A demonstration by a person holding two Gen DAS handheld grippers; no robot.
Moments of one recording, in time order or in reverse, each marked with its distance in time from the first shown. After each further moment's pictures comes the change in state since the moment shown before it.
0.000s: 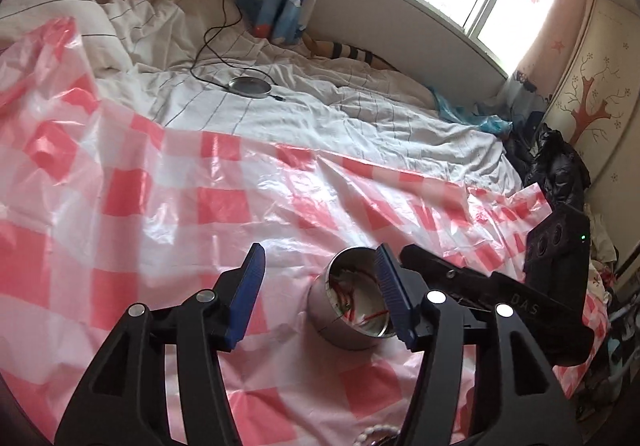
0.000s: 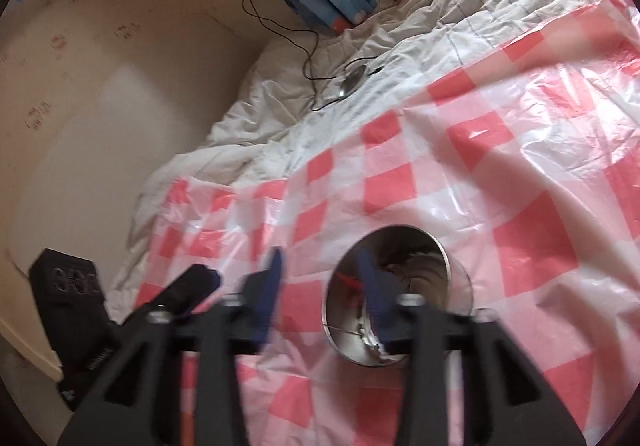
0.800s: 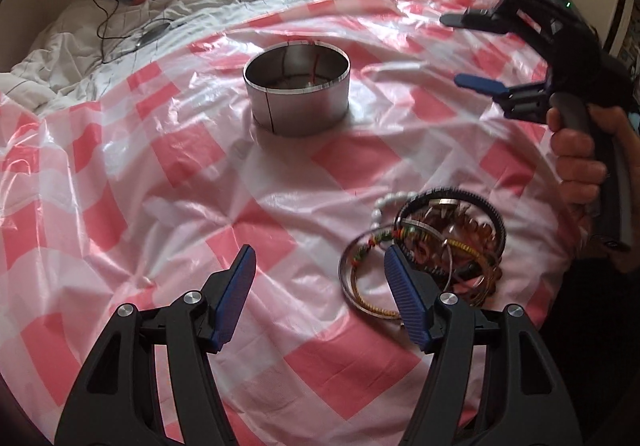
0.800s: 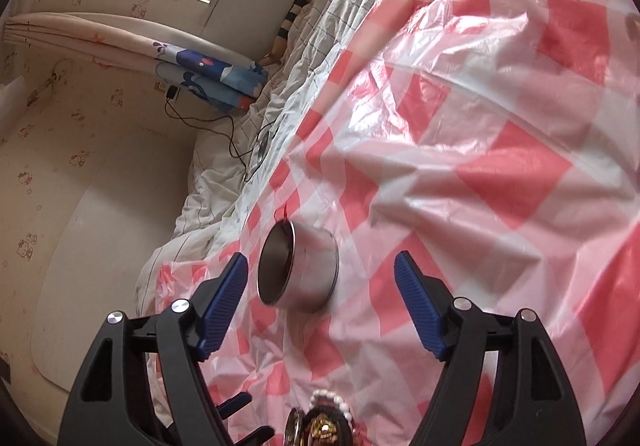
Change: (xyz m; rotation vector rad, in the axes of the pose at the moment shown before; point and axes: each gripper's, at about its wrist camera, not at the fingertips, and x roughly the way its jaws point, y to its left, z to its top) left arm -0.028 -0.036 -0.126 0.570 0.373 0.011; right arm -0.113 -0.076 -0.073 0.432 -0.180 -0.050
